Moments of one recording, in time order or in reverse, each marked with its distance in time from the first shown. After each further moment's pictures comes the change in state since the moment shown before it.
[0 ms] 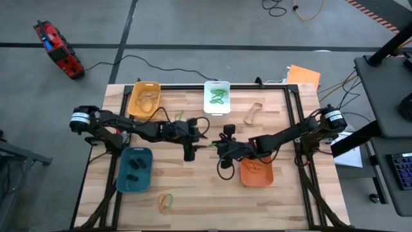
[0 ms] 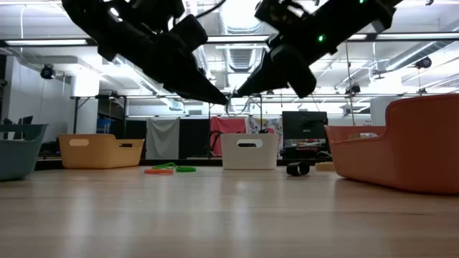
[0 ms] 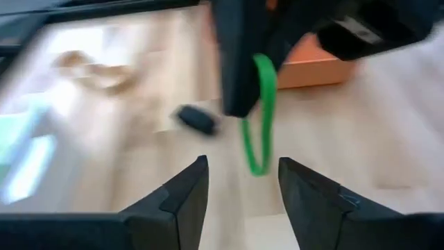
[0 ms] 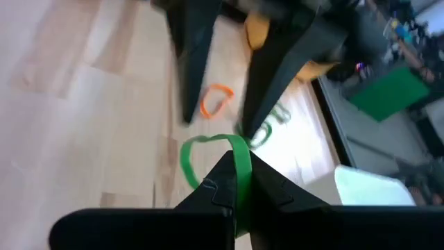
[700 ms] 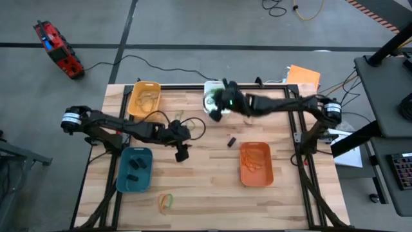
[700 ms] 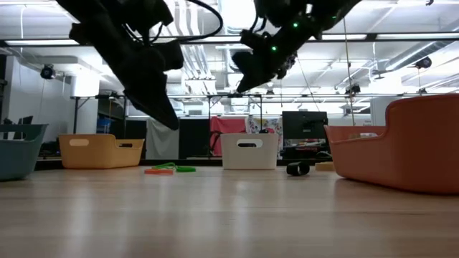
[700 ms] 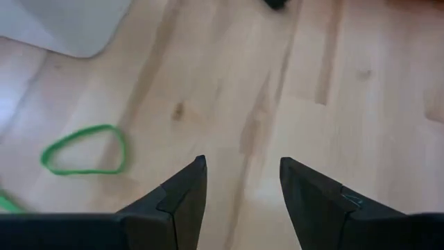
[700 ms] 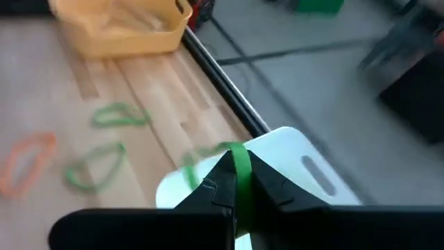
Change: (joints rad) left arm -0.041 -0.119 0.000 -0.479 -0.196 -0.372; right arm -0.476 0.008 0.262 -0.219 -0.165 0.244
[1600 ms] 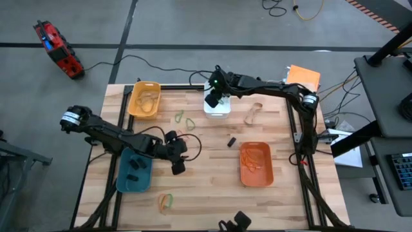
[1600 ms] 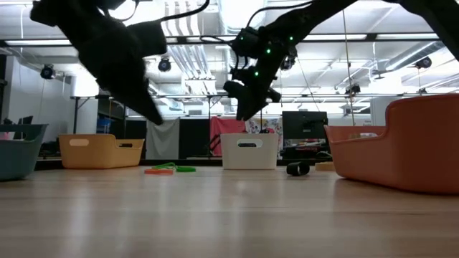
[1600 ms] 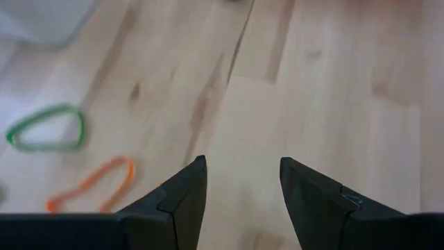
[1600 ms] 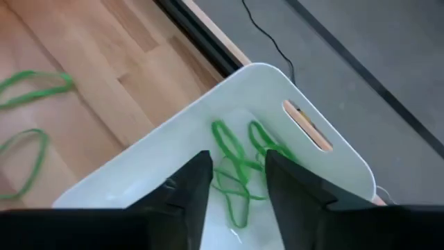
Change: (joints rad) left arm -0.244 -0.005 0.000 -0.052 -0.171 -0.178; right arm -0.210 0.290 0.421 -0.471 -0.160 0.175
